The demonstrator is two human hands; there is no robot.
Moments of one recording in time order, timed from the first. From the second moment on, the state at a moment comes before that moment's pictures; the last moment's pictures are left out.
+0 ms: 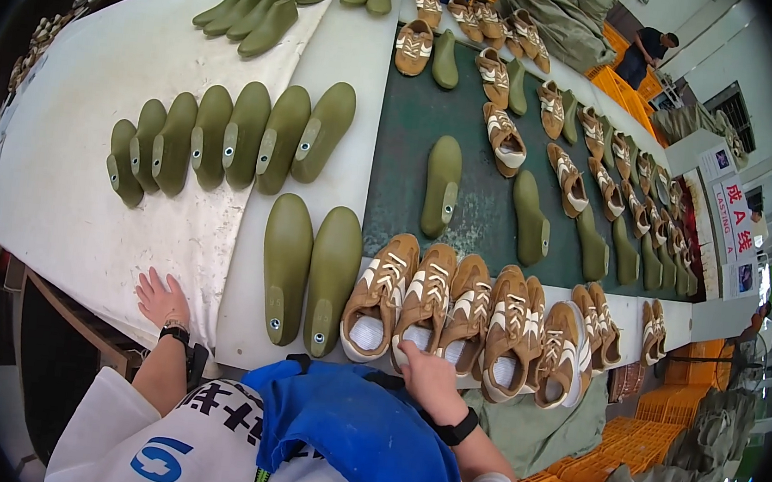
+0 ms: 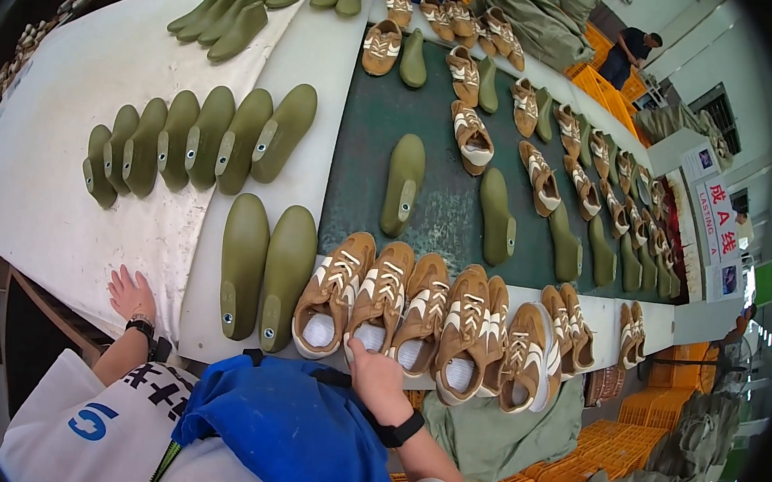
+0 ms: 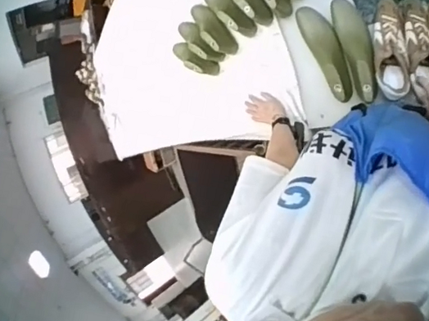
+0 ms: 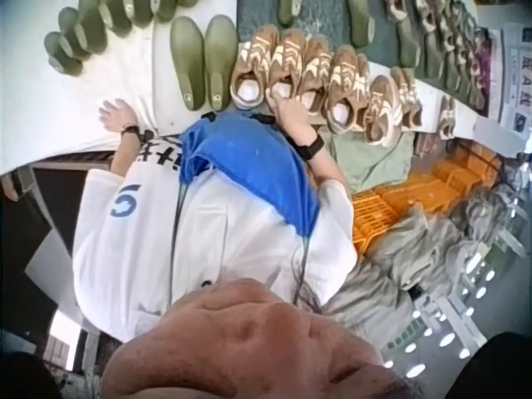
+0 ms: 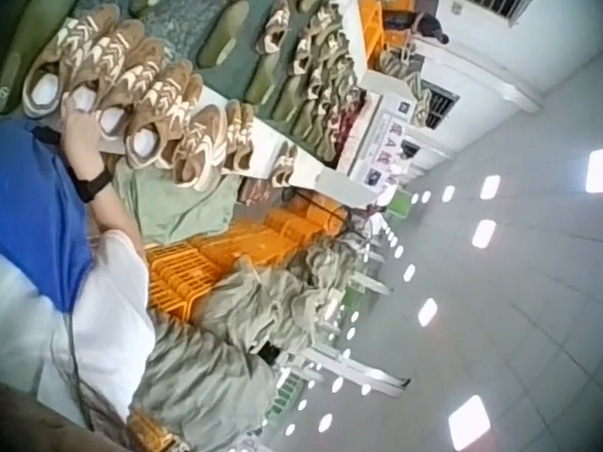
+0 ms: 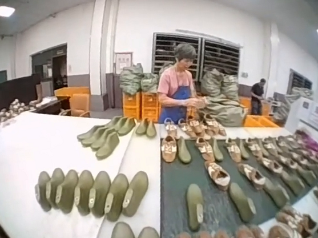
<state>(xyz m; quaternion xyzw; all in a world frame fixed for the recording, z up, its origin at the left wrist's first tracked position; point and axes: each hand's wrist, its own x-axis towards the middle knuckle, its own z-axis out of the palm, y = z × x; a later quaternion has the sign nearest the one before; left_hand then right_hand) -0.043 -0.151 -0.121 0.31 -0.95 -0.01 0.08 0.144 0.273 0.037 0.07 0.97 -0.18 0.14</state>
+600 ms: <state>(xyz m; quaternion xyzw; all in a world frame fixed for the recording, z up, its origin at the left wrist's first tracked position) -0.041 -0.149 -0.119 0.30 -0.94 -0.04 0.11 -0.168 0.380 0.047 0.02 0.97 -0.16 -0.16</state>
